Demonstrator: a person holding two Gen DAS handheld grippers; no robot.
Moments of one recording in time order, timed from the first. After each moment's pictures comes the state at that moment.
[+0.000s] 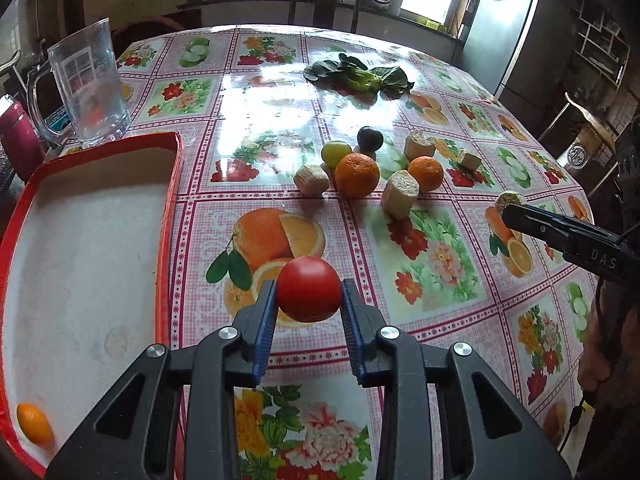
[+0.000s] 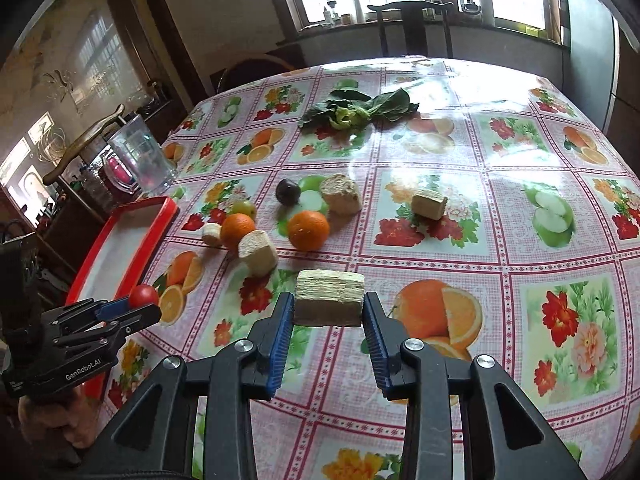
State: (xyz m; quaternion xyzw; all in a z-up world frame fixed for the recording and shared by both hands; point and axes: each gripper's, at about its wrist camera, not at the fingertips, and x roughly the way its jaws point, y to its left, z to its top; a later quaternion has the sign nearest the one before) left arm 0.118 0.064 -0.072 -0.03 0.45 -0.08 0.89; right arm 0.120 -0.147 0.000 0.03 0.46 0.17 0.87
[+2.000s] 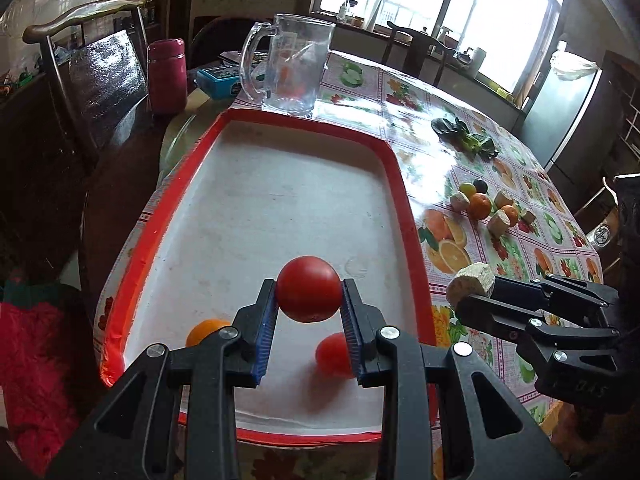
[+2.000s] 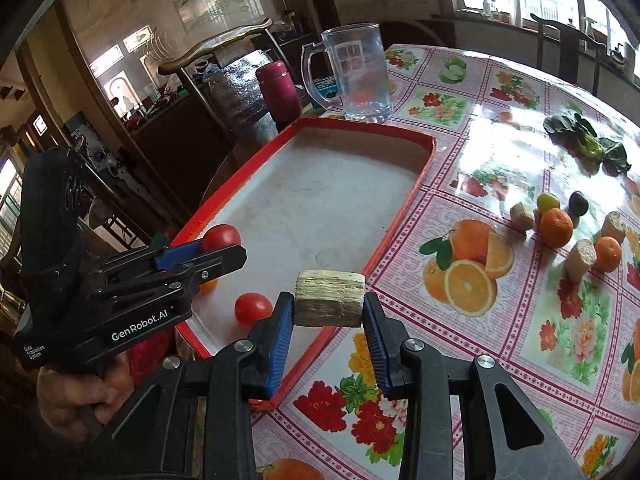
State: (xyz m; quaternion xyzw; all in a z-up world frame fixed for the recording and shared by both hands) left arm 0.030 0.221 -0.060 -0.13 0.41 0.03 0.90; right arm 0.044 0.085 0.003 -0.06 0.47 0.36 0.80
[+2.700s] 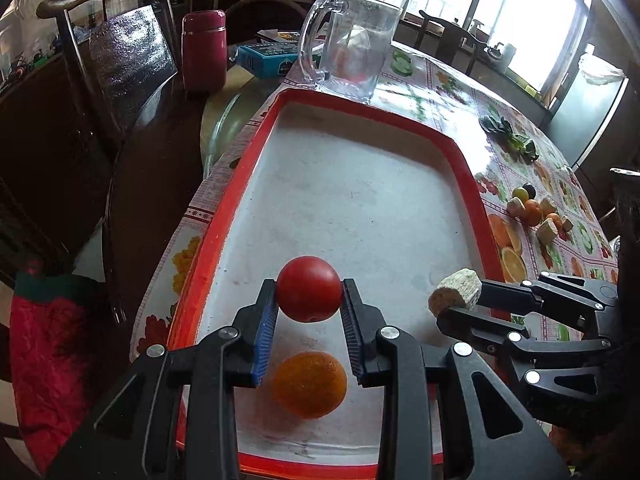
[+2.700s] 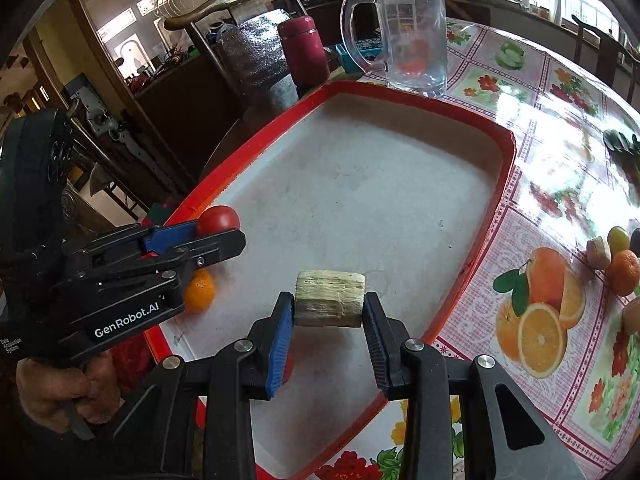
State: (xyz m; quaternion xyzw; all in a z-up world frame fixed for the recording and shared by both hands) left arm 0.049 0.267 -0.086 -0.13 0.44 0.06 0.88; right arm 0.064 0.149 -0.038 -0.11 0.50 0.38 0.77
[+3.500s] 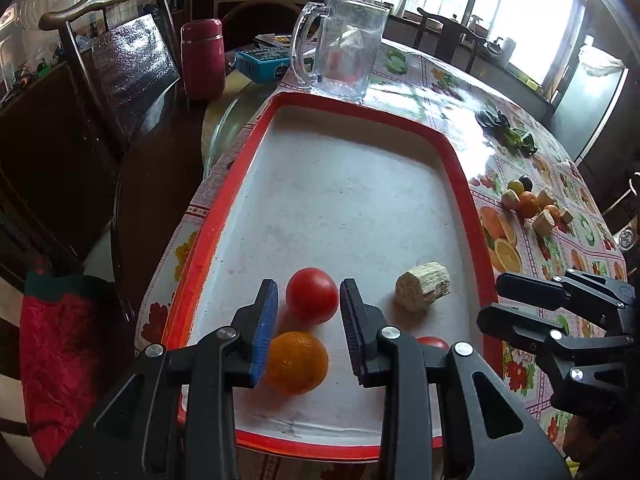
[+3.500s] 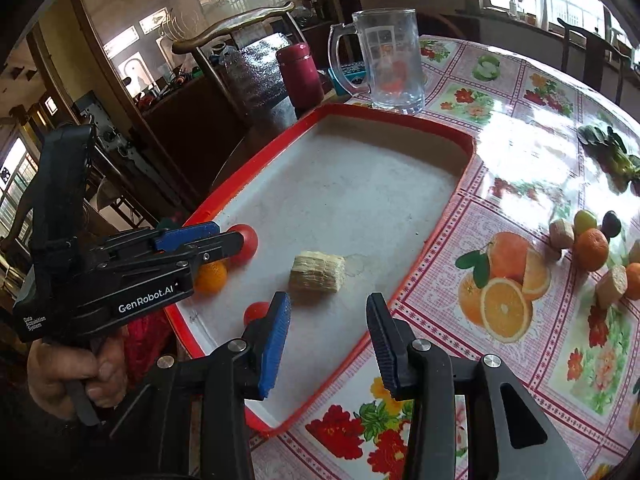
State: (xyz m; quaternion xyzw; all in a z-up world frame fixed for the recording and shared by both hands) left arm 0.040 0.250 -0.073 -0.11 0.44 0.08 0.89; right arm 0.048 0.102 -0.009 -0.08 0.48 0.38 0.78
